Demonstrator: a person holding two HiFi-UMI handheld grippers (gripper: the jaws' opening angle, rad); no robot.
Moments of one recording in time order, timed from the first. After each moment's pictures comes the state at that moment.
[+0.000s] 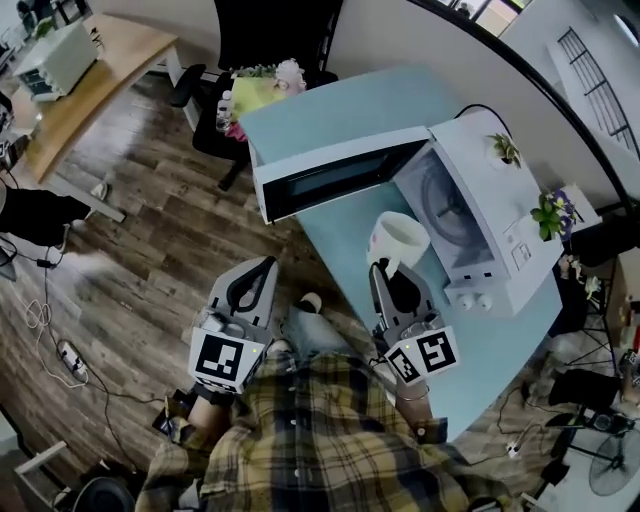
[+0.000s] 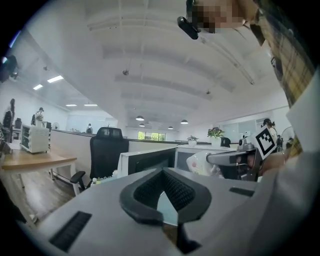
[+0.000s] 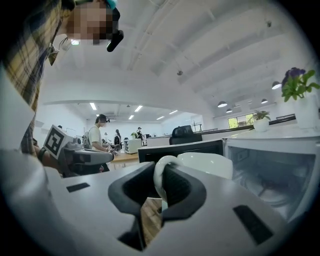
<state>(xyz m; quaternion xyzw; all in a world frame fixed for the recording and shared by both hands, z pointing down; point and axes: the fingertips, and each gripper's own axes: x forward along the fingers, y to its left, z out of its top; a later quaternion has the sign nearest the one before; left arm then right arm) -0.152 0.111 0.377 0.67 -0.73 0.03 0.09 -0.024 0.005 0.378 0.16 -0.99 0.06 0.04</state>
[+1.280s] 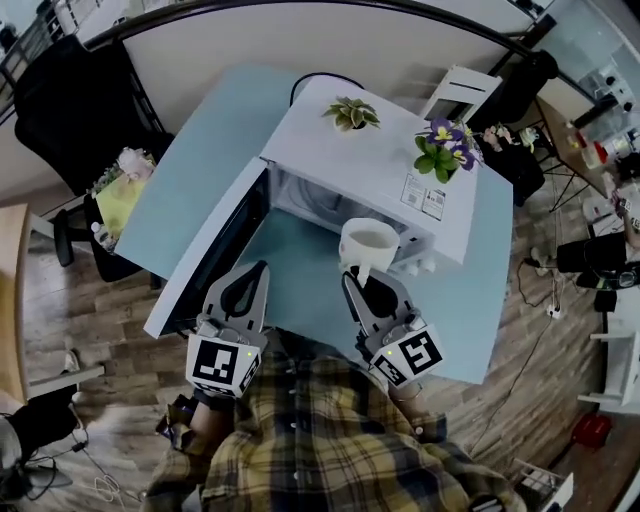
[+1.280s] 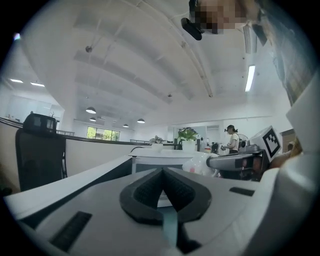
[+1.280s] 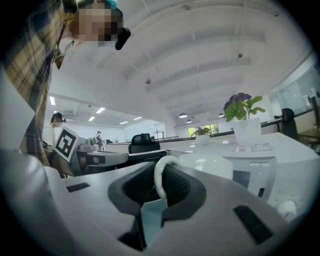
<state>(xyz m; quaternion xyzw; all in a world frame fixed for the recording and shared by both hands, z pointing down) -0.078 -0.093 0.362 0.86 -0.51 0.03 0.07 0.057 -0.090 0.361 0.38 -0.92 0.06 0.02</state>
